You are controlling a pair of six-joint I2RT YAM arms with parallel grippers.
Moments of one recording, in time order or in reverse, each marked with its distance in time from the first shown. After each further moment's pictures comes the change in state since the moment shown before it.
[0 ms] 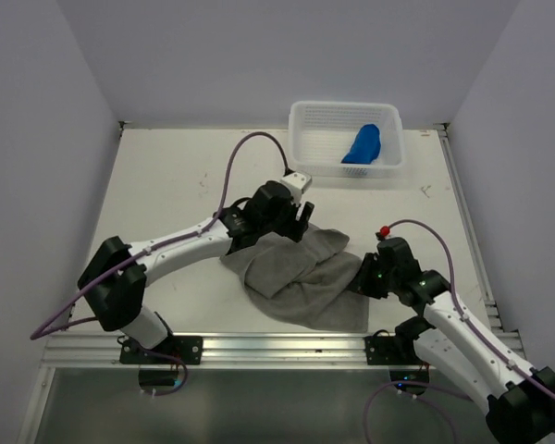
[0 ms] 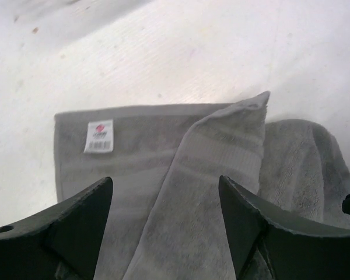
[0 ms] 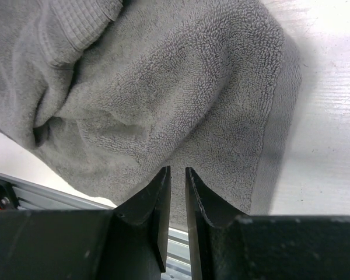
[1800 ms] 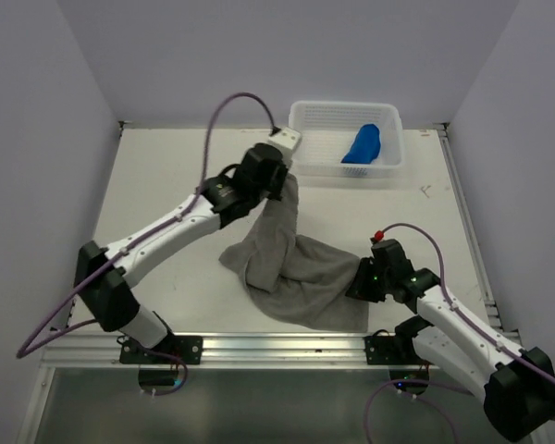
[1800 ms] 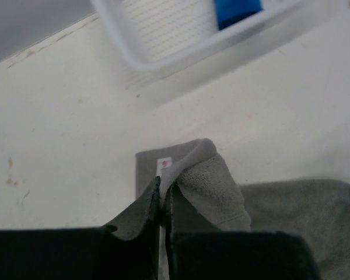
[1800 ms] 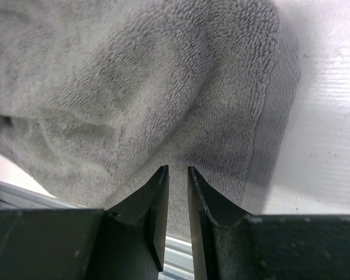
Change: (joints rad) left arm 0.009 0.092 0.379 -0.204 -0.183 0.165; right arm 0.000 0.051 -0.061 0.051 -0.014 -0.005
